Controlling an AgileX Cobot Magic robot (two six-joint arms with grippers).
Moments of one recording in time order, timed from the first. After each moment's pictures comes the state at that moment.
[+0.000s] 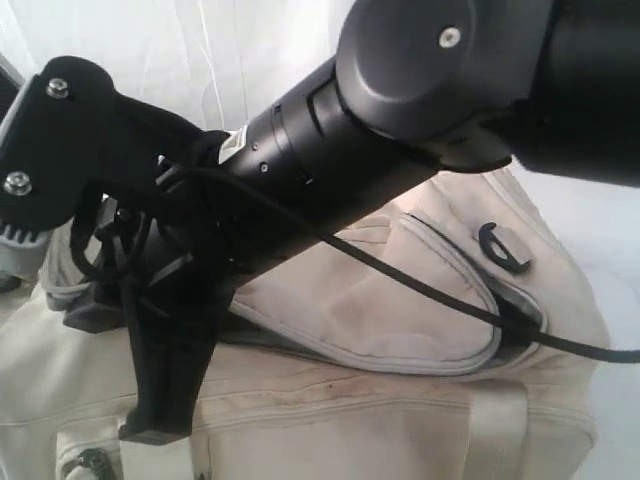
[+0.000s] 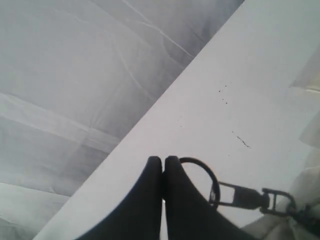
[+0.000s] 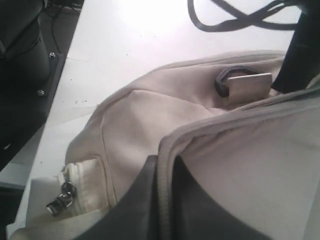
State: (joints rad) left arm -0.31 1.11 -0.69 1.64 0.19 -0.92; right arm 1.11 1.51 -1.27 0.68 0.70 -1.18
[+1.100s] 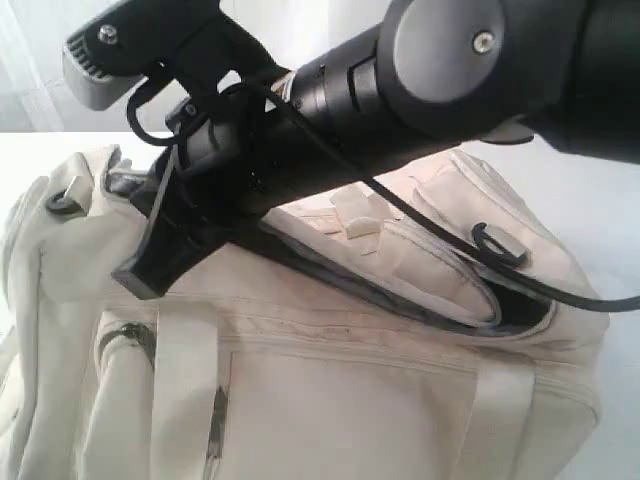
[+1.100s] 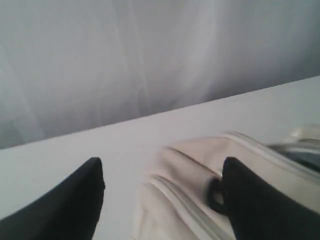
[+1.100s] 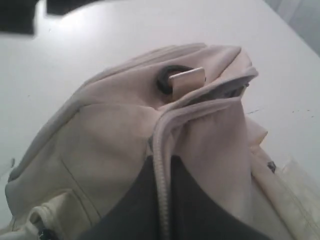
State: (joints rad) left arm -0.20 0.68 -0.46 1.60 -0.08 -1.51; right arm 1.03 1.50 -1.25 0.48 0.43 -0.71
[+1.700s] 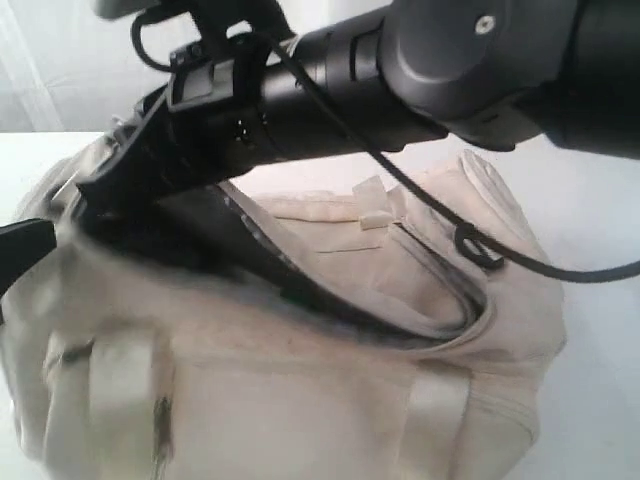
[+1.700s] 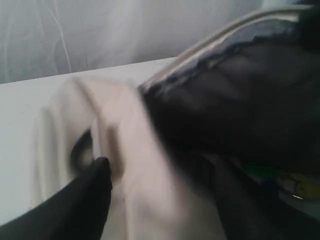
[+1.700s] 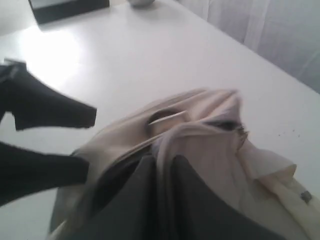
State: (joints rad) left arm -0.20 0.66 -0.35 1.66 -0.30 -1.68; right arm 1.02 1.50 -1.25 0.65 0.28 -0.69
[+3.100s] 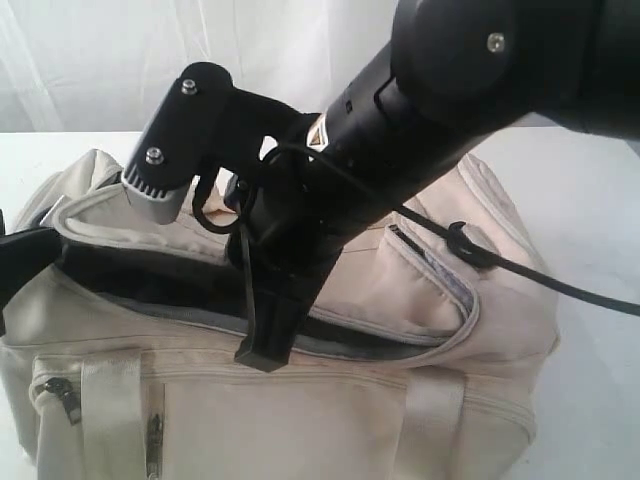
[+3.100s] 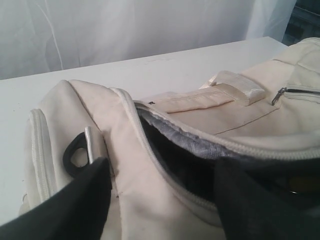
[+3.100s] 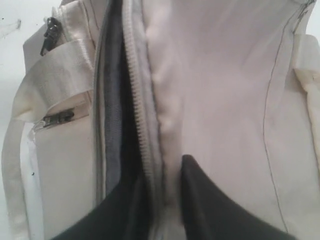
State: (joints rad) left arm -0.20 0.66 -0.34 1.66 -0.33 -1.67; right arm 1.01 1.49 -1.26 0.25 0.78 -0.76
